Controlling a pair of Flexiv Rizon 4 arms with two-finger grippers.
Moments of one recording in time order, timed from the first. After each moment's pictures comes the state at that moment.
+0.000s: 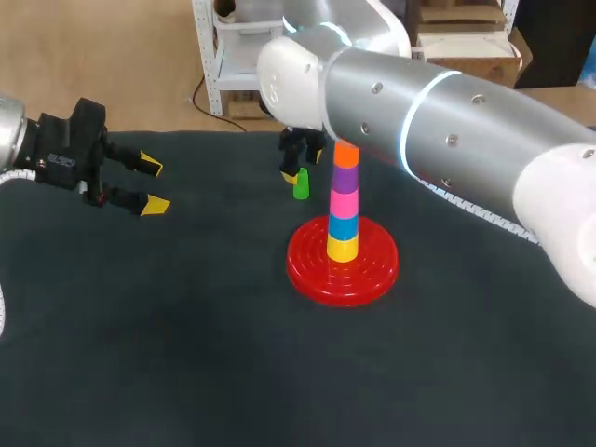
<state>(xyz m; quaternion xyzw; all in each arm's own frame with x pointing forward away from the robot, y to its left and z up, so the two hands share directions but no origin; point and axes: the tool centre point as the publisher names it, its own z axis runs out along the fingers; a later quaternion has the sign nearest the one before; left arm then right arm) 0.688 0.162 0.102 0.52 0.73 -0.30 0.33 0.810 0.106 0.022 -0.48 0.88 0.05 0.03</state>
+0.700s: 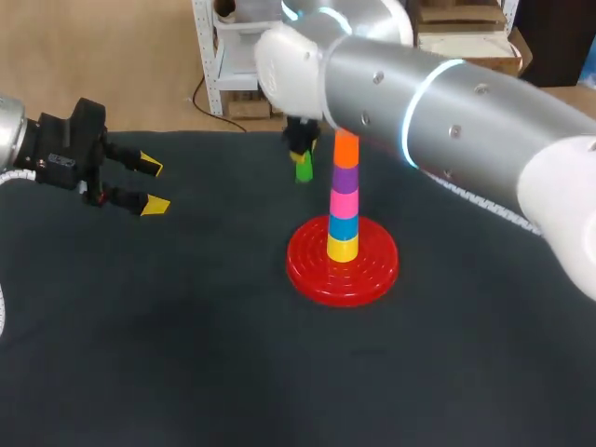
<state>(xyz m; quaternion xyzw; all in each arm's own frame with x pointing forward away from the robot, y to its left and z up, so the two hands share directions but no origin) 0.688 0.162 0.102 0.52 0.73 -0.30 0.33 0.825 0.100 0.065 -0.51 0.86 0.01 0.05</state>
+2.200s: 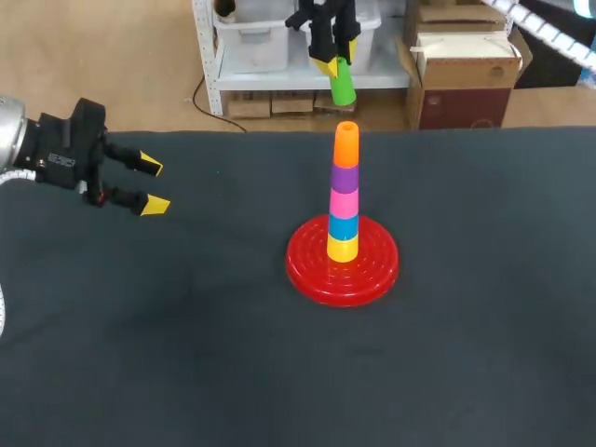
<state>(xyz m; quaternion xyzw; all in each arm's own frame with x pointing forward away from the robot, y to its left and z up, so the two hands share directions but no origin) 0.688 0.162 0.102 0.52 0.73 -0.30 0.33 0.691 0.061 0.296 -0.43 0.90 -0.06 0.02</state>
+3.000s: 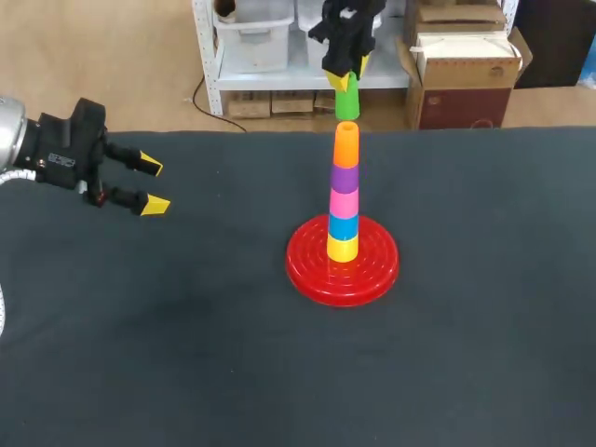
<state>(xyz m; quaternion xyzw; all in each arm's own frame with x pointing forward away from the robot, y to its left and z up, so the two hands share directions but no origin) 0.688 0.162 0.102 0.52 0.73 -0.30 0.33 0.654 0.053 0.297 -0.44 0.90 0.01 0.06</state>
